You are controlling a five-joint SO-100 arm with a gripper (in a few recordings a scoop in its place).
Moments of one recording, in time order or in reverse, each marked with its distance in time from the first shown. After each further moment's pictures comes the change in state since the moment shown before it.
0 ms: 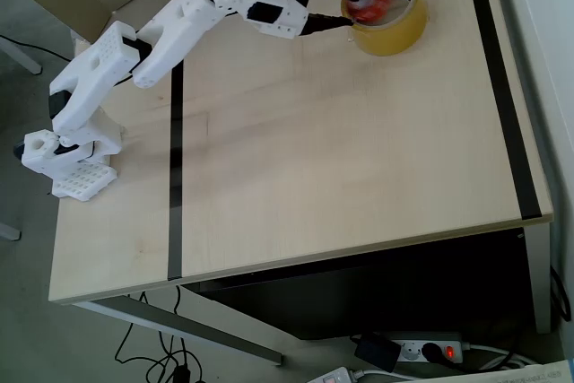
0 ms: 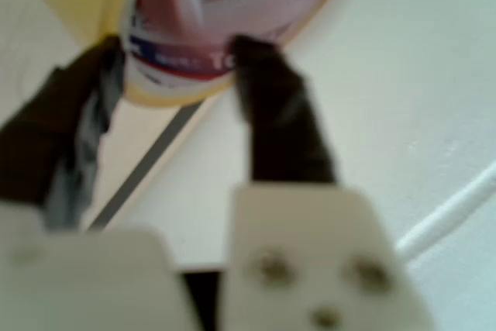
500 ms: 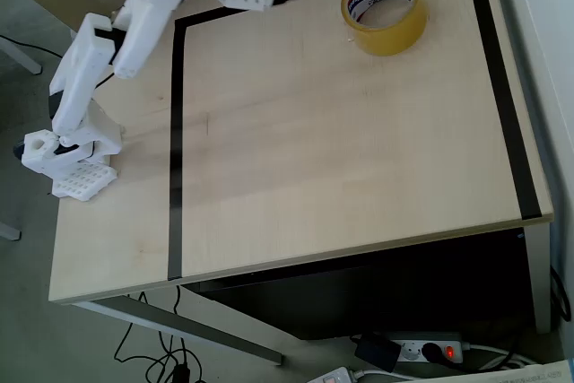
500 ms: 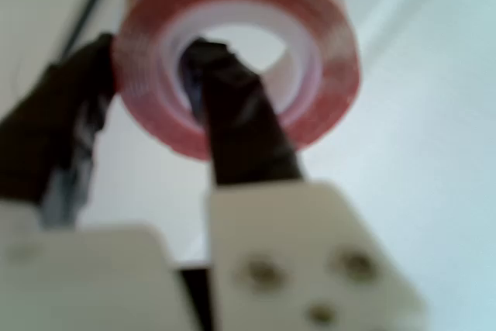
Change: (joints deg) arm 0.4 10.3 0.0 4.7 0.0
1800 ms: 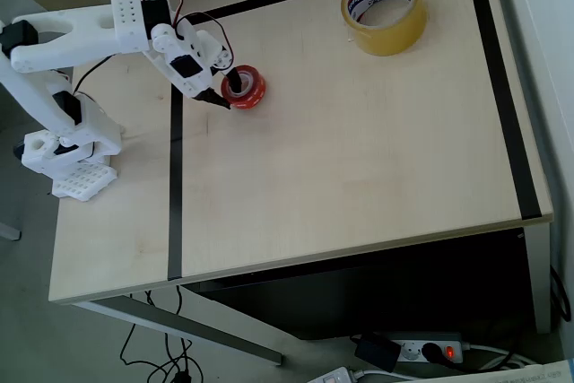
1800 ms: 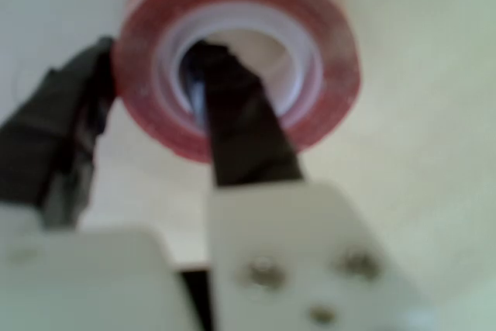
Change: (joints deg) arm 2.4 50.5 101.9 -8.0 -0.1
